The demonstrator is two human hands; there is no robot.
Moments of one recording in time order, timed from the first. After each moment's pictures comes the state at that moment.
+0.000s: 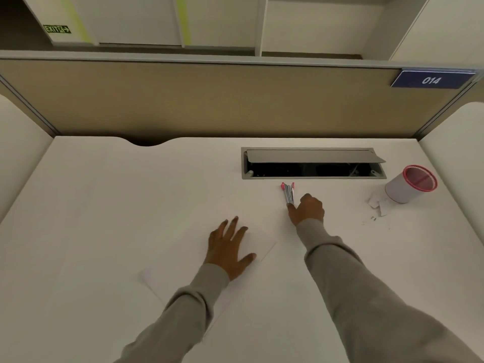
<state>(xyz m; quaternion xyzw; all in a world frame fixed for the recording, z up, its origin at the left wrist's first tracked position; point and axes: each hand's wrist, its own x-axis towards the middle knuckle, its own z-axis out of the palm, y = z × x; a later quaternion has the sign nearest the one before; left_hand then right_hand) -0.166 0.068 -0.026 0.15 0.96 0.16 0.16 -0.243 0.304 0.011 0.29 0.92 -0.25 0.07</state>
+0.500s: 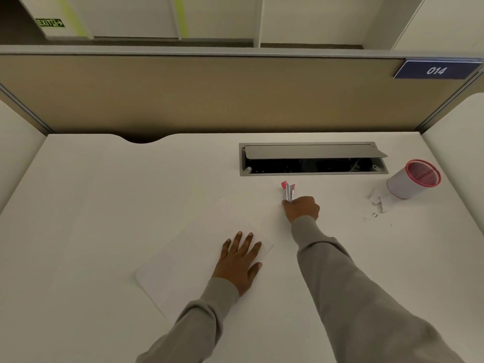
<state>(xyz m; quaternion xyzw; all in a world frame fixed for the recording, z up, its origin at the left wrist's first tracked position) -0.139 0.089 -0.053 0.23 0.95 0.14 0.17 -0.255 0.298 -0.007 0.40 0.83 -0.38 0.09</state>
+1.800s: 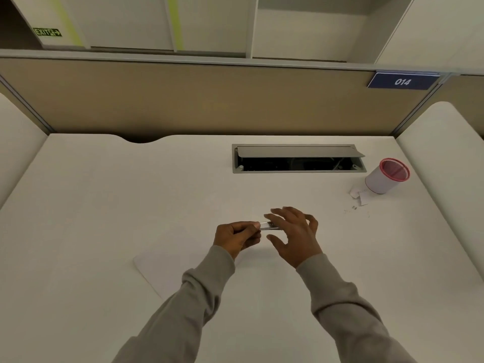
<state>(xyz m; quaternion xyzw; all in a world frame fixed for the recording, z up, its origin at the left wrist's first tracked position) -0.137 0.115 0.039 -0.17 0.56 0.79 0.21 -0.112 0.292 0.039 -0.06 0.98 -0.18 -0.10</state>
